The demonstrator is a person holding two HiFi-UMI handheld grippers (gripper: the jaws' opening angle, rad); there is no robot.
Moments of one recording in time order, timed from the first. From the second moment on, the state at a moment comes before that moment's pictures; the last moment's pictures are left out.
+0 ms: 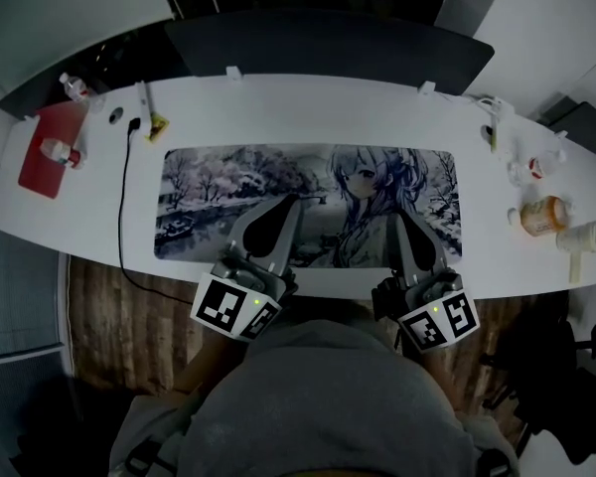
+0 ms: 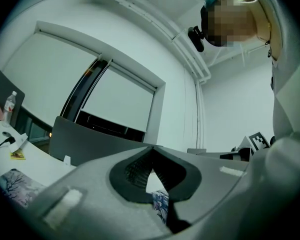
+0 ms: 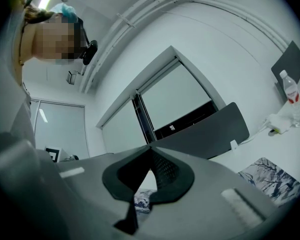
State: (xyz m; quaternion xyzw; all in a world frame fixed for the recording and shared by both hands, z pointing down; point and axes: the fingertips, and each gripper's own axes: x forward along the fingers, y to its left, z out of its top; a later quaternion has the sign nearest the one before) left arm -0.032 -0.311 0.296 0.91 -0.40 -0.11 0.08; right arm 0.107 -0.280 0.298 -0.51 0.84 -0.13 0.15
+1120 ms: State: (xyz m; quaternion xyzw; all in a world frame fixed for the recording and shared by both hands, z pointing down) left arm -0.032 -0.287 0.399 0.94 -0.33 0.05 0.10; right arm 0.107 -0.282 0.396 -0.38 0.91 -0.12 -0.05
